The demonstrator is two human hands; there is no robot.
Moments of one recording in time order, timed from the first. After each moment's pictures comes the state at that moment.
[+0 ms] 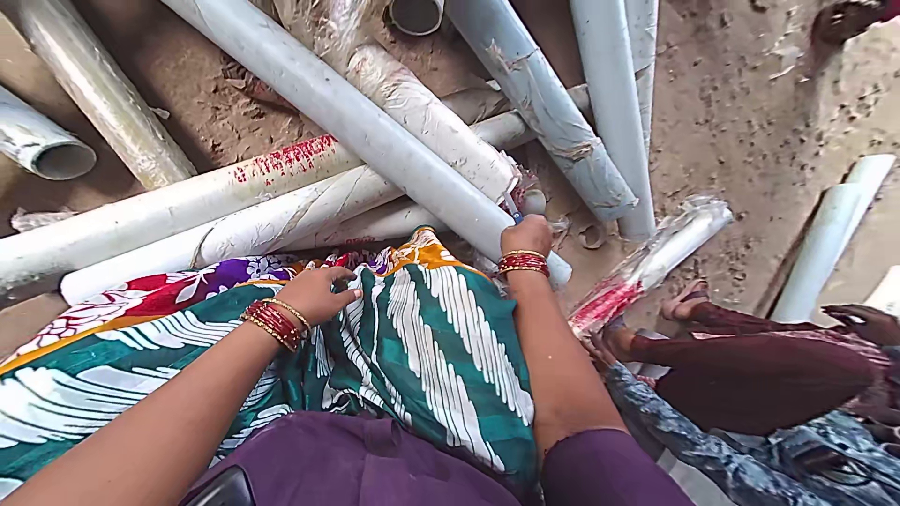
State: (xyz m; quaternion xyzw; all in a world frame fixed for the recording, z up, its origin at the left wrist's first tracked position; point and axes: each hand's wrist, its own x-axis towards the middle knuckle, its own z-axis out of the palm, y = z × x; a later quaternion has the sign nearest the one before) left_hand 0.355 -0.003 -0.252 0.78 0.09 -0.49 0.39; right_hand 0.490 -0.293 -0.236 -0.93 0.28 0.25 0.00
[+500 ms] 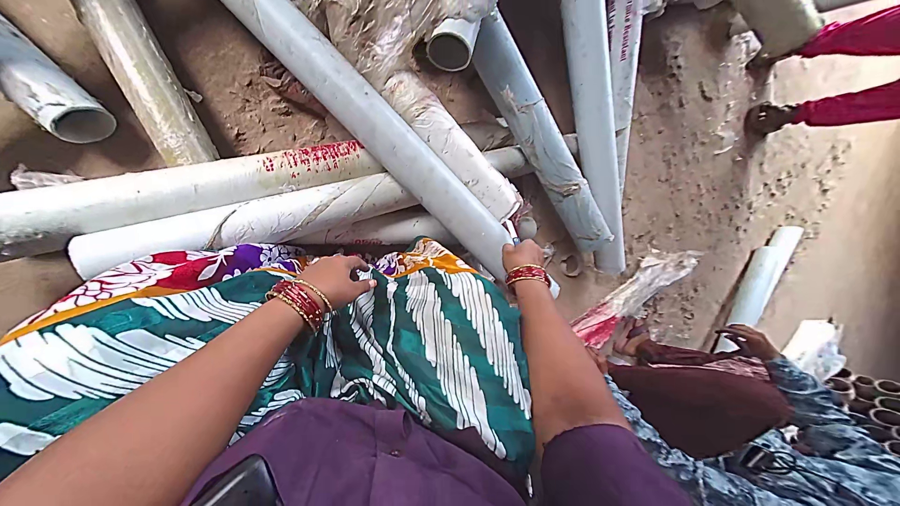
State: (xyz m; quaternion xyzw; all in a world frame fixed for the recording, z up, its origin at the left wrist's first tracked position) left_hand 0.348 0.006 -0.242 0.79 0.10 -0.44 0.42; right_hand 0.485 -0.305 -0.245 -0.93 0.22 0.29 -0.01
